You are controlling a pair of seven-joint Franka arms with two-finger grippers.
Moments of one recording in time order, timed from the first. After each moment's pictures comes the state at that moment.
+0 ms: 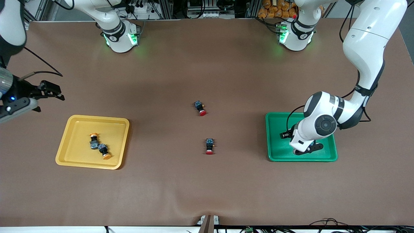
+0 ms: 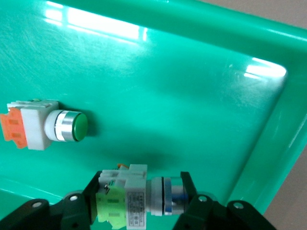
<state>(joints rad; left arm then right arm) 0.22 0.65 -0.49 -1.80 0.35 2.18 -0.68 0.08 0.07 -0.18 -1.65 0.09 1.62 -0.45</state>
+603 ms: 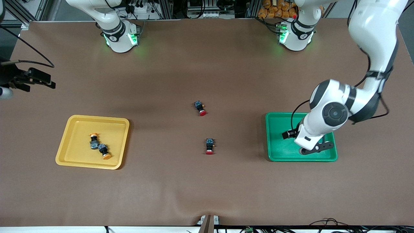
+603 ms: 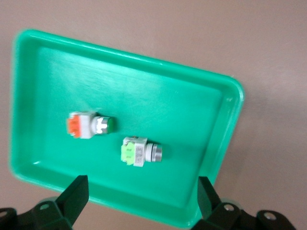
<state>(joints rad) 0.23 0.49 -0.57 -1.67 0.35 1.97 -0.68 0.03 0.00 -0.12 -1.61 0.09 1.49 -0.14</state>
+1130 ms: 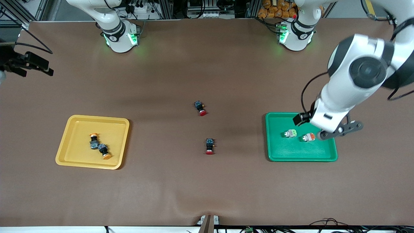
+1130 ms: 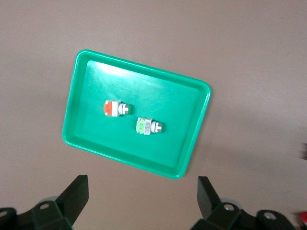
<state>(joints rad) 0.23 0.29 -0.62 -1.51 0.26 1.72 -0.68 -0.01 -0.08 -0.03 -1.60 0.03 1.42 0.03</state>
